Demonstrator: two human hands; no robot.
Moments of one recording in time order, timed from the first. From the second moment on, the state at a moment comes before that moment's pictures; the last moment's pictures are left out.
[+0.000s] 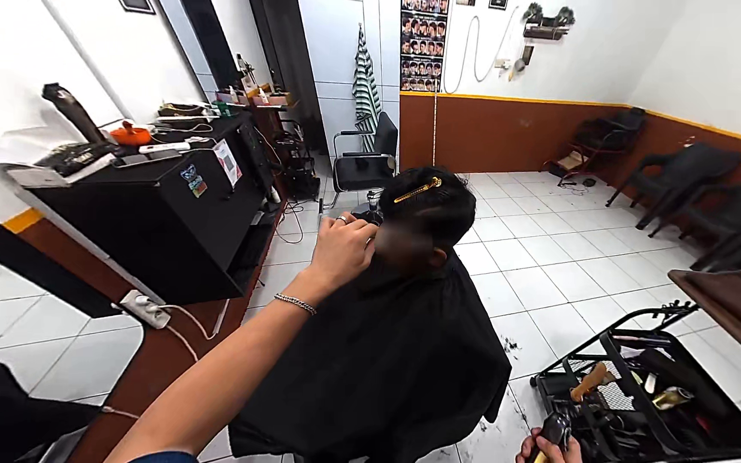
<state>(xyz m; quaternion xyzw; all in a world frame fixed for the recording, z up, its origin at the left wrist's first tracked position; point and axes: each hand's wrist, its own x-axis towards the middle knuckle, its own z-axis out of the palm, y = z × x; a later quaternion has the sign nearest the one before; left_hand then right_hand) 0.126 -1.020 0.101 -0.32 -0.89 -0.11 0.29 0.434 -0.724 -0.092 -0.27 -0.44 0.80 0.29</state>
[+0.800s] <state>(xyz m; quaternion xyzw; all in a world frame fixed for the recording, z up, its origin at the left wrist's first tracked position) 0.143 -0.985 0.012 -0.47 -0.87 -0.01 0.15 0.274 -0.754 0.016 -0.03 -0.41 0.85 0.34</state>
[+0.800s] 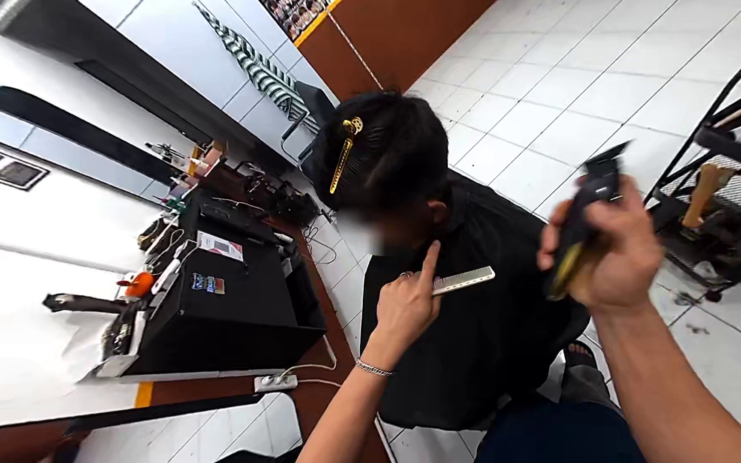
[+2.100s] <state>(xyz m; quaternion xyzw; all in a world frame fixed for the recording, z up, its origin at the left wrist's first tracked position) 0.122 -0.981 -0.016 -0.32 -0.94 0.11 0.10 0.164 -0.793 0.023 -0.04 -0.64 0.76 -0.09</state>
